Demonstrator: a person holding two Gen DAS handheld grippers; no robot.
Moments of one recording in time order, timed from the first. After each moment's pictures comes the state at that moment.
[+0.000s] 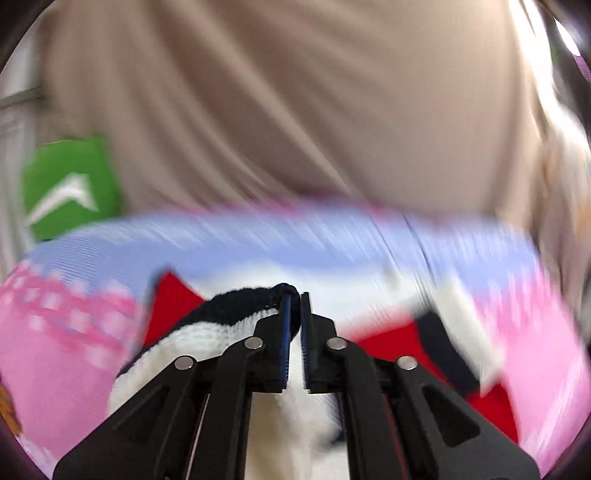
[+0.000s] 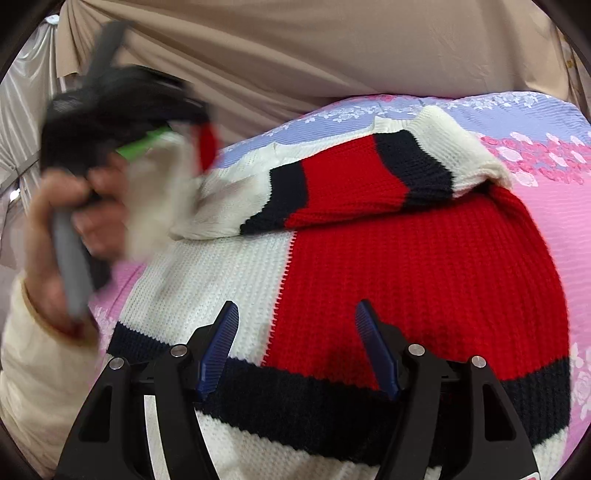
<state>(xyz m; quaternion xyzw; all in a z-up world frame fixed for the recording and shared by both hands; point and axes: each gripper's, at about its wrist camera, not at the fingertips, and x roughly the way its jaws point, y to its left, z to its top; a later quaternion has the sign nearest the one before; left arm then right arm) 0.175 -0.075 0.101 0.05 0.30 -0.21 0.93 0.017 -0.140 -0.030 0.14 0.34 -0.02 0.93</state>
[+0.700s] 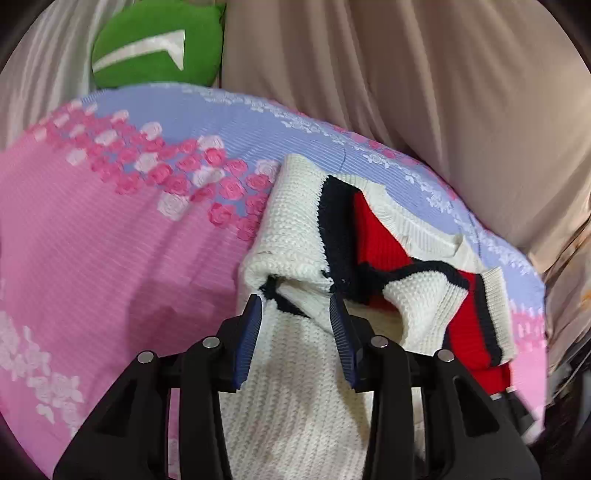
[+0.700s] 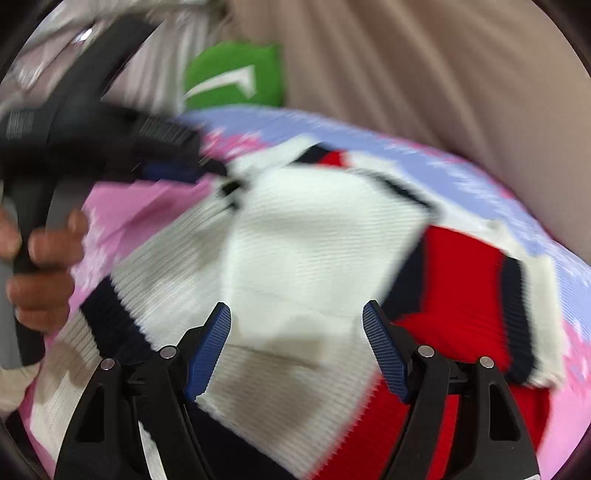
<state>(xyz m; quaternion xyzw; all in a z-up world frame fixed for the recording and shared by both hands) 0.183 0.093 0.047 -0.15 0.41 -0.12 0.89 0.117 -0.037 -0.026 -0.14 0.39 0.12 0.90</state>
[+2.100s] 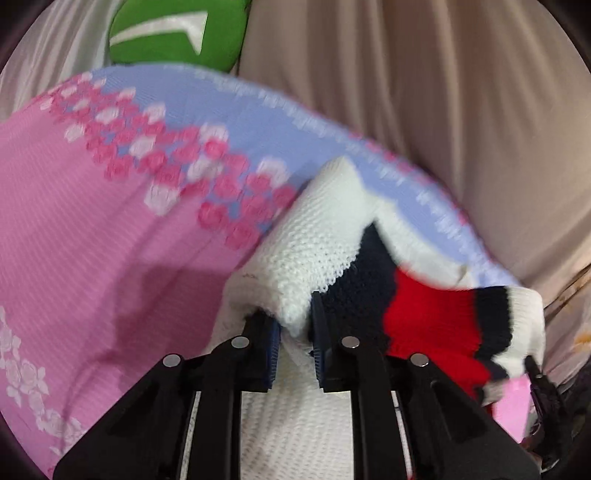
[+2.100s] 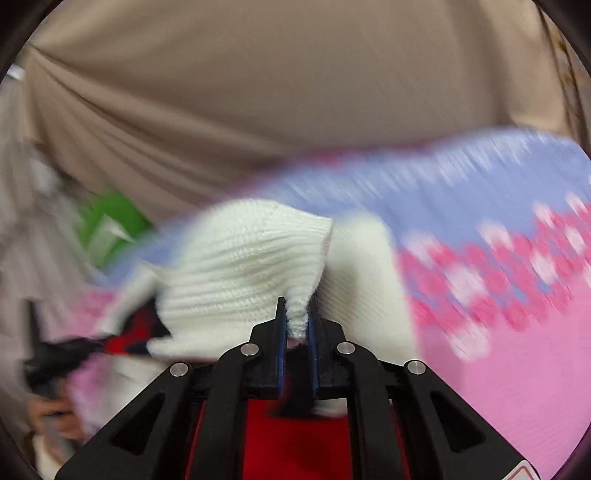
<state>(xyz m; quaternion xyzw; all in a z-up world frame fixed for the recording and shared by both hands) 0.209 0.081 0.024 -0.19 0.44 -0.08 0.88 0.128 -0.284 0.010 0.16 0.36 -0.08 0.92</state>
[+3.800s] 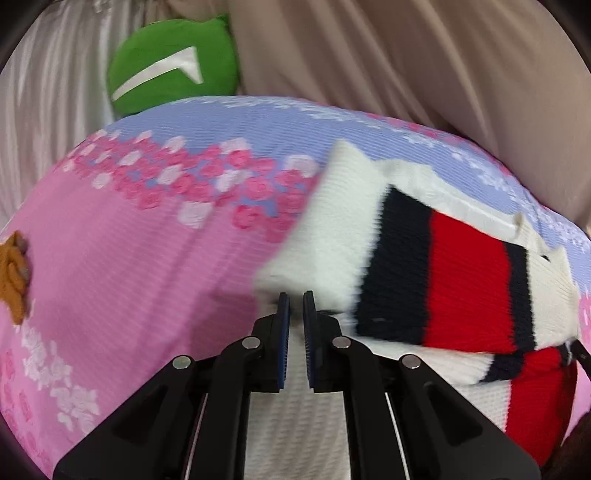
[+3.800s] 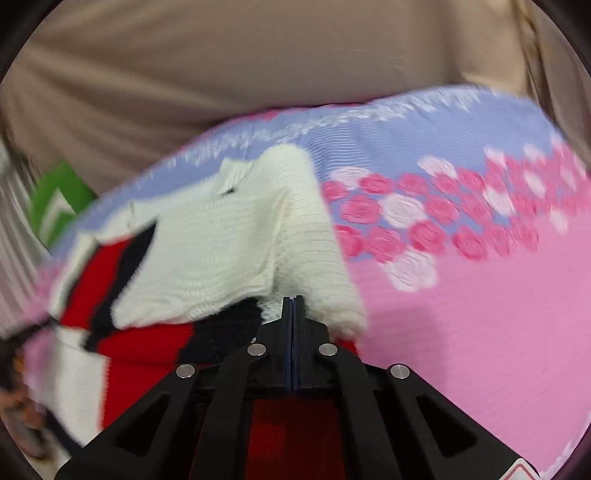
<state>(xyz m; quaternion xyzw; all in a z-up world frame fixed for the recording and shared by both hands) 0.194 0.080 0.028 -0.05 0.41 -0.01 0.91 0.066 -0.324 -0.017 0.19 0.35 -0.11 0.91</state>
